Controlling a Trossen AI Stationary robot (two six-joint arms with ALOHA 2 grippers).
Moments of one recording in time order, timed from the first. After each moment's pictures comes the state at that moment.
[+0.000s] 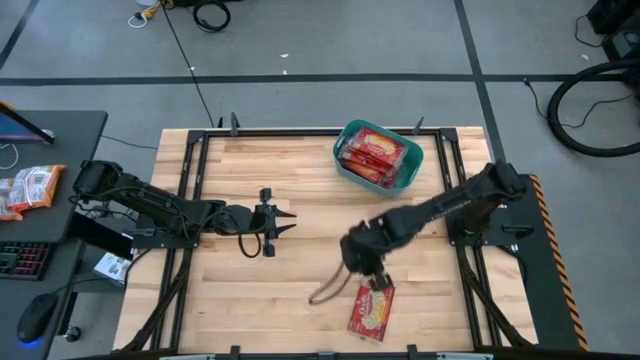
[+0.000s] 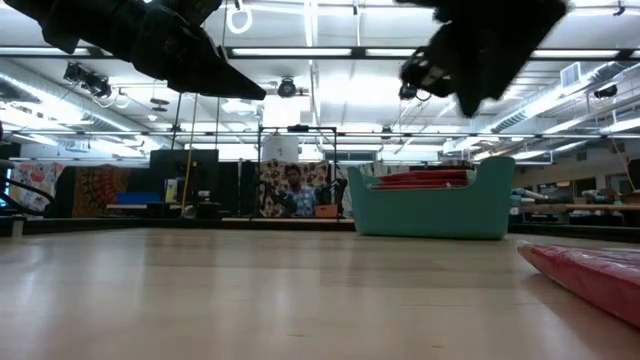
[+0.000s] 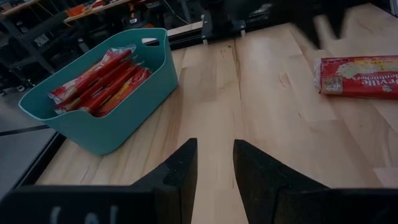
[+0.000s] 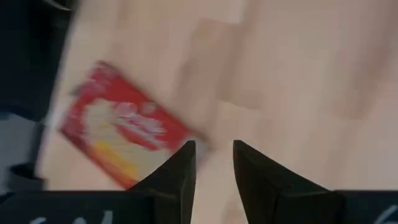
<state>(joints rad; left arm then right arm) -0.22 1.22 0.52 0.36 -0.41 0.14 0.30 1.72 1.33 -0.83 -0.18 0.07</state>
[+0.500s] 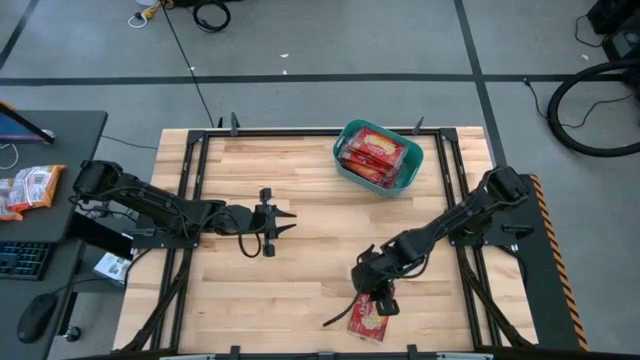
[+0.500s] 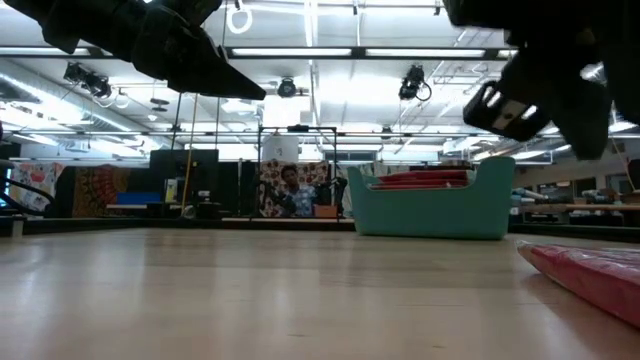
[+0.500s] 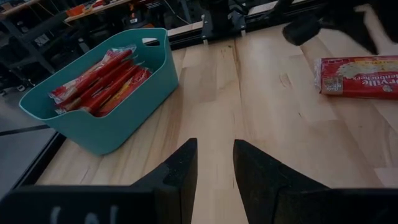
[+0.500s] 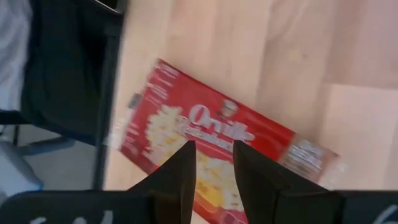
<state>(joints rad) -0.22 1.22 0.52 0.36 -0.41 0.14 0.47 1.72 1.10 -0.46 -0.26 0.44</state>
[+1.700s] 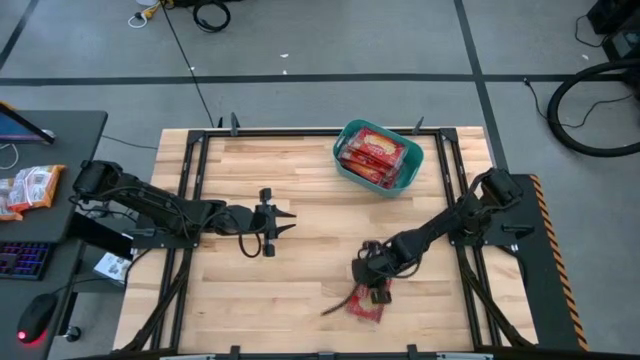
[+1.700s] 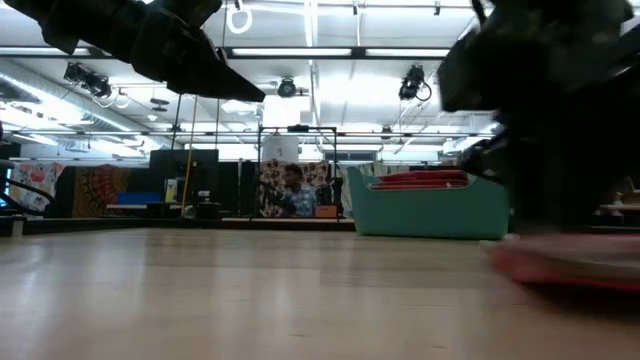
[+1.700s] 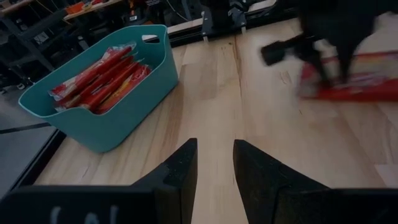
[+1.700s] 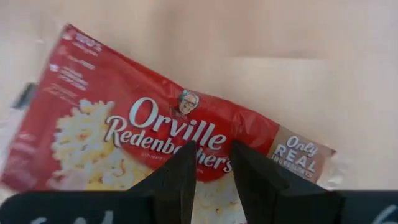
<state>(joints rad) -0.22 1.22 0.52 0.35 -0.41 0.14 0.44 1.79 0.96 -0.38 -0.04 0.41</state>
